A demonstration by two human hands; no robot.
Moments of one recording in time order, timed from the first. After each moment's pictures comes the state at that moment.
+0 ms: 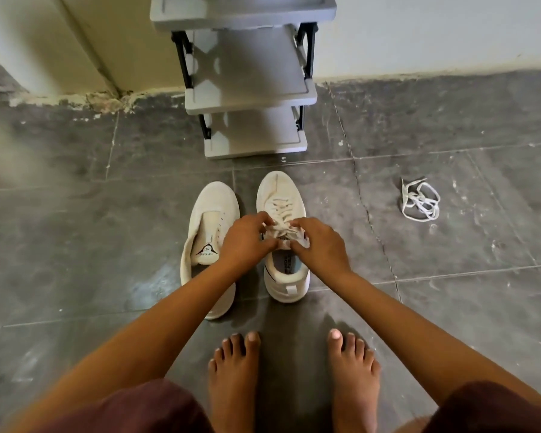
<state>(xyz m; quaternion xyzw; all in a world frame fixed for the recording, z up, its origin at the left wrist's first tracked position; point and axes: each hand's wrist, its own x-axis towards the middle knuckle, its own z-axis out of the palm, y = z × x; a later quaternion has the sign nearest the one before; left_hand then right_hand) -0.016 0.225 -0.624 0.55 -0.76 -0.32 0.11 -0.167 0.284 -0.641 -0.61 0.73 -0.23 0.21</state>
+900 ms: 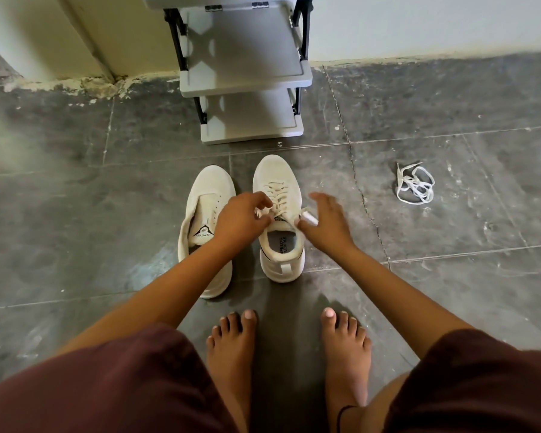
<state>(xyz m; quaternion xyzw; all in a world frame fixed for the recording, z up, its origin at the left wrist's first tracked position) -0.014 0.230 -0.608 0.53 -0.78 -0.30 0.13 -0.181 0.287 -0.634 -0.53 0.77 -0.24 0.27</state>
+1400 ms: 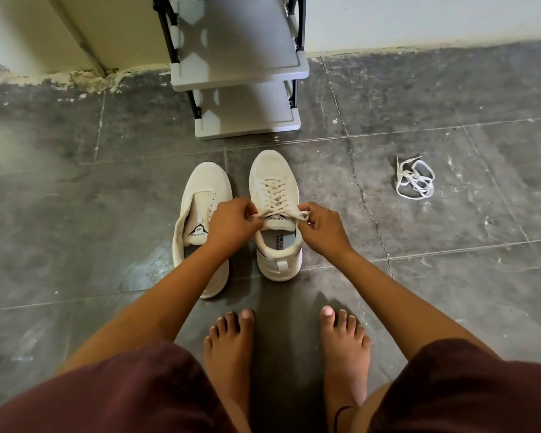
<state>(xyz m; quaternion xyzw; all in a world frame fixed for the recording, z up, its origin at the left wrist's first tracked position) -0.008 0.228 -0.626 0.59 -0.73 -0.32 0.12 -0.181 0.290 -0.645 -0.50 0.74 -0.31 0.33</state>
